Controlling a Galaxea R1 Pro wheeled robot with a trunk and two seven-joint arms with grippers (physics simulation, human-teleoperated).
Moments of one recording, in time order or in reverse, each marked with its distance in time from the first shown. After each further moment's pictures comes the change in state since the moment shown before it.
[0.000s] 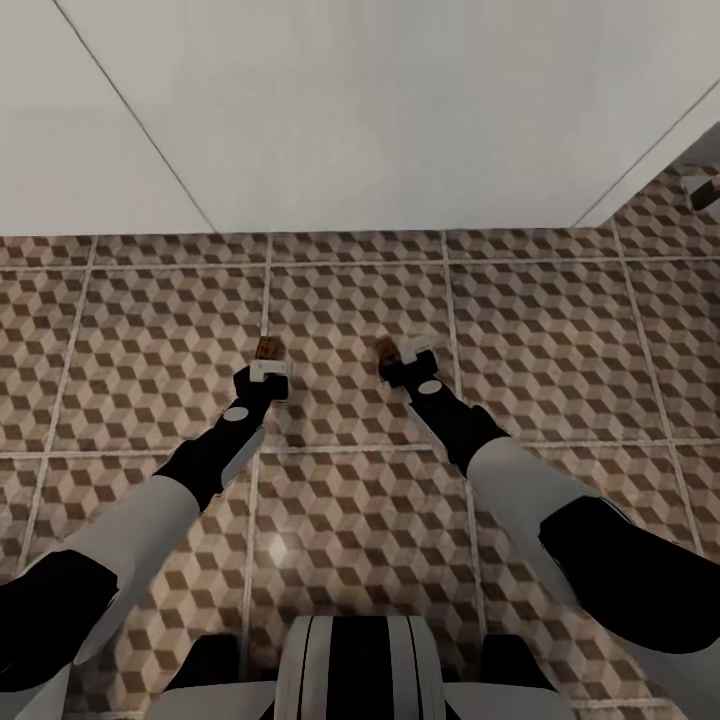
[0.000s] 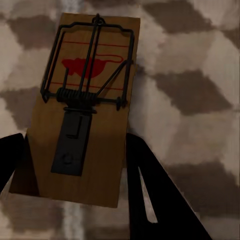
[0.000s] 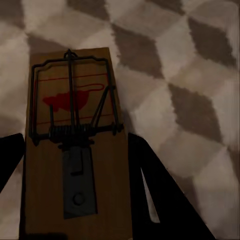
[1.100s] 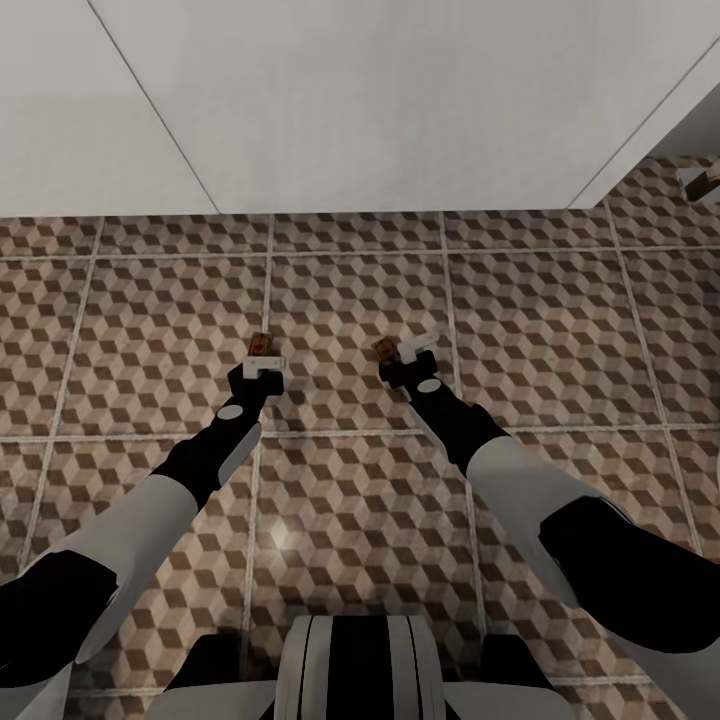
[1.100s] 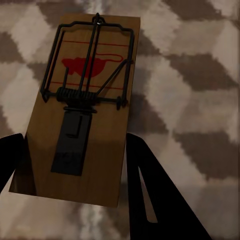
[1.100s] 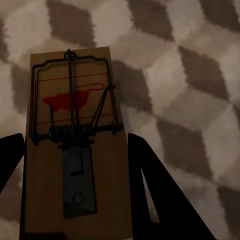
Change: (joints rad) left arm 0.000 0.000 0.051 -0.001 0.000 -0.026 -0.001; right arm -0.001 0.001 -0.001 -0.009 0.001 0.033 -0.002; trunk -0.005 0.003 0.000
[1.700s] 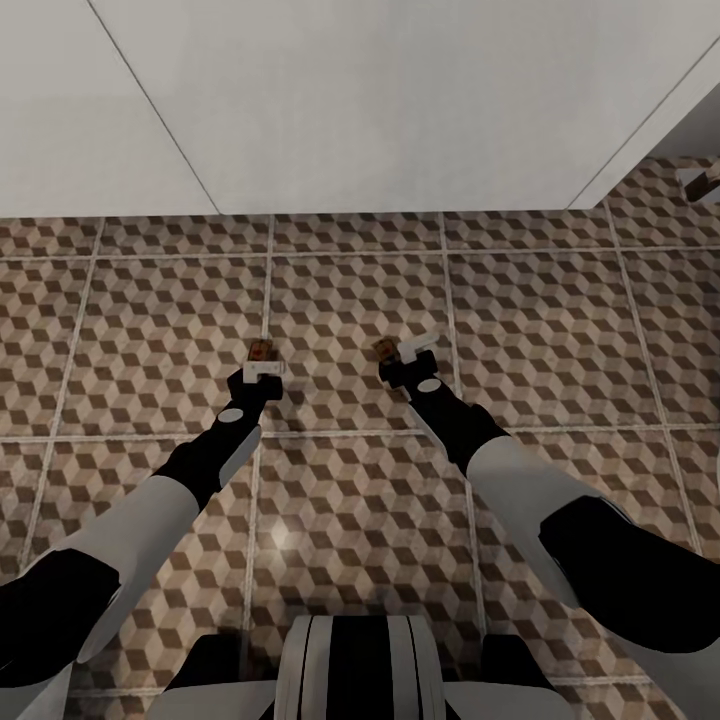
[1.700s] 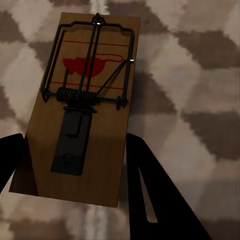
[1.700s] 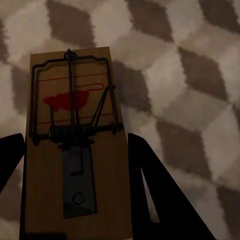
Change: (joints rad) left arm -0.001 -0.005 0.001 0.037 0.000 0.000 0.000; right arm 0.000 0.000 0.000 0.000 0.000 0.002 0.000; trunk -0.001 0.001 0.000
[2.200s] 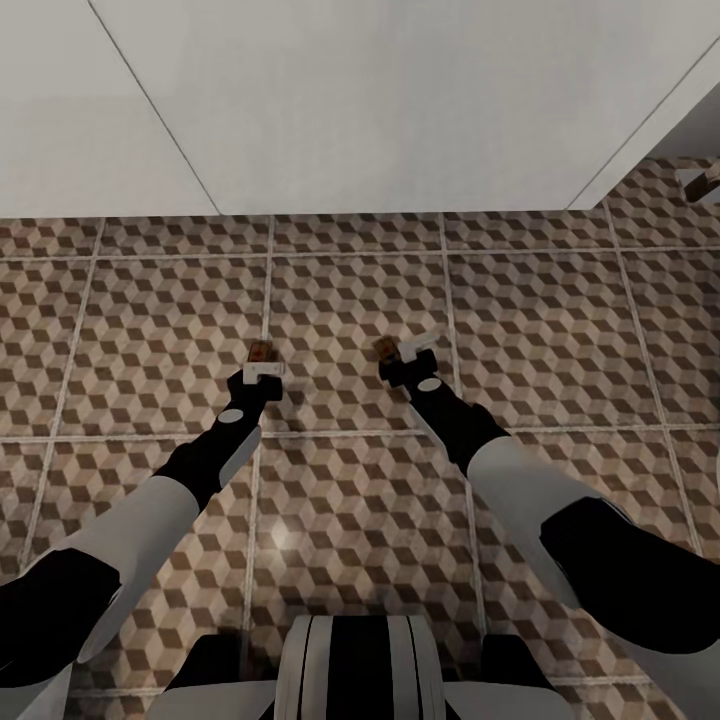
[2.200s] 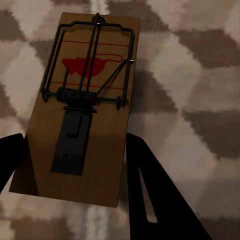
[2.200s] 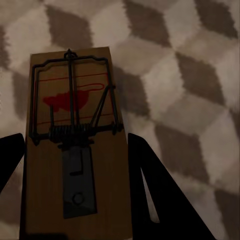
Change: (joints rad) left arm -0.001 -0.001 0.000 0.005 0.000 0.000 0.000; right arm 0.003 -0.002 -0.001 -0.015 -0.002 0.004 0.000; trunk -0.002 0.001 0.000
